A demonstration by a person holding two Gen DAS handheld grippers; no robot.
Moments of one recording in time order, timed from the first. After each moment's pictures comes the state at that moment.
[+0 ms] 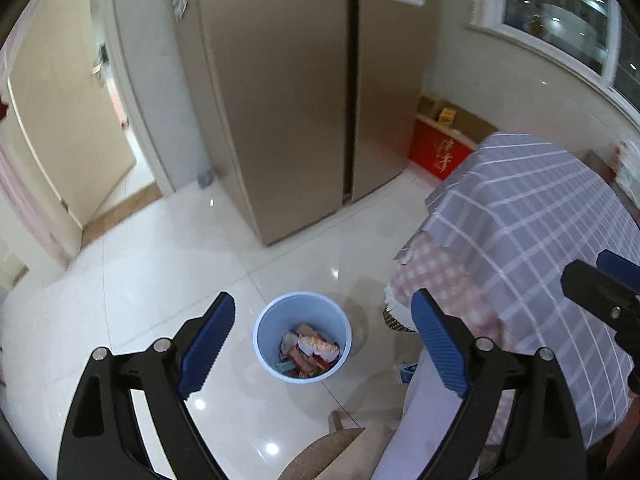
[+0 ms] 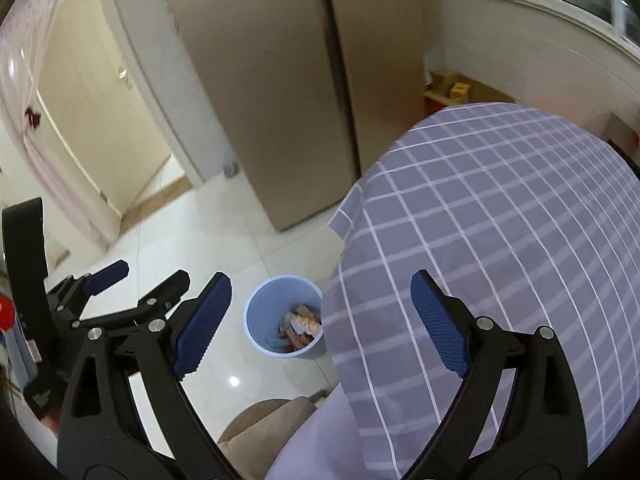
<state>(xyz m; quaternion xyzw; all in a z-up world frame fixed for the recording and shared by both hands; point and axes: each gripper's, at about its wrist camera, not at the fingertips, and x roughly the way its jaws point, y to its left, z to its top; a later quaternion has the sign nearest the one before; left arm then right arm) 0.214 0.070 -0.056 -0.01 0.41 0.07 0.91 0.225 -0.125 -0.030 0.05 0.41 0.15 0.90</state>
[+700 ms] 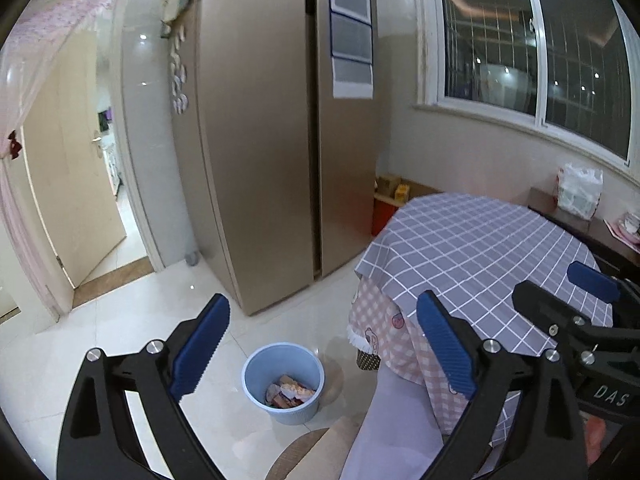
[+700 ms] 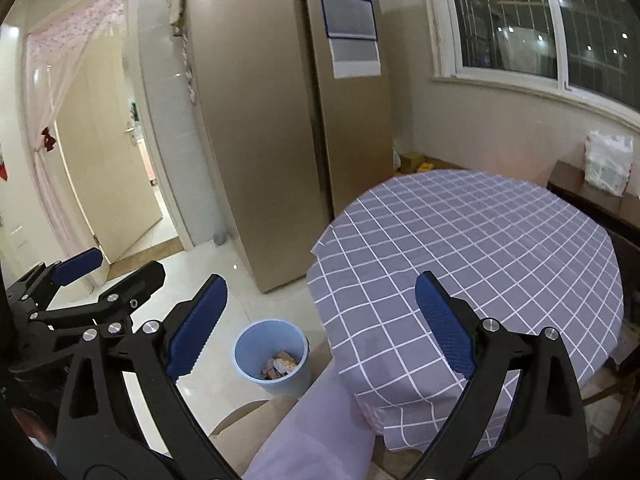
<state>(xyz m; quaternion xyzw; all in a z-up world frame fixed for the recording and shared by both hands) 0.053 0.023 0.013 0.00 0.25 0.02 0.97 0.061 -0.164 0.013 0.03 0.25 0.12 0.96</state>
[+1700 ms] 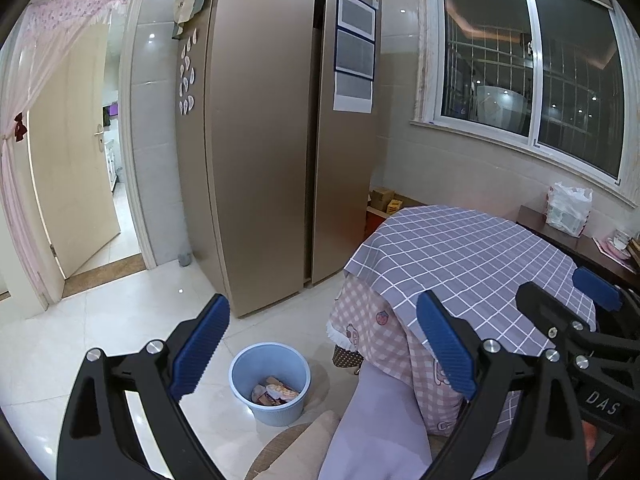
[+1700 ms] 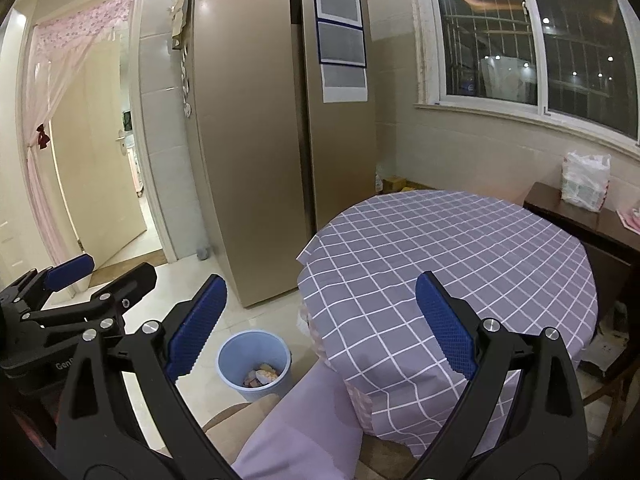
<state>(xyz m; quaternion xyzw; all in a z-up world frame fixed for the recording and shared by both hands) 0.016 0.025 0.002 -0.03 0.23 0.01 0.97 0.014 -0.167 0.008 0.01 0.20 0.08 0.98</state>
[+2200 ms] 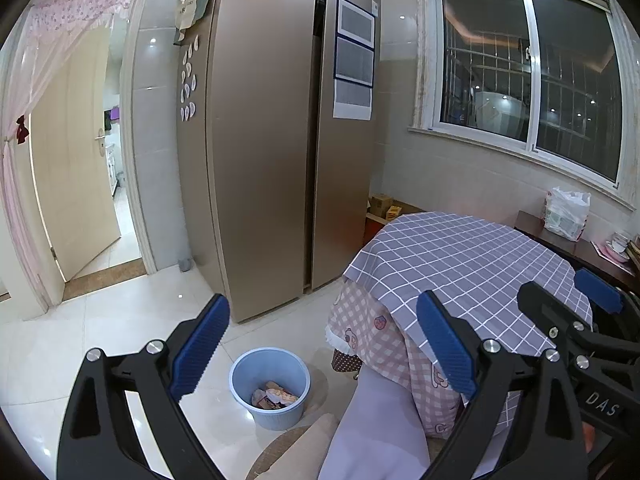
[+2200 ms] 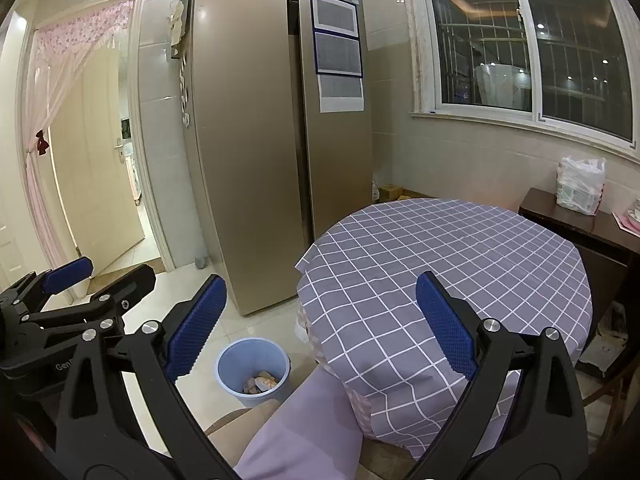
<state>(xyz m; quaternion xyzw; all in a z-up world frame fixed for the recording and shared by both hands) 0.007 0.026 0.008 -0.03 0.22 0.01 0.98 0.007 -0.170 0.011 0.02 0.19 0.08 0.98</state>
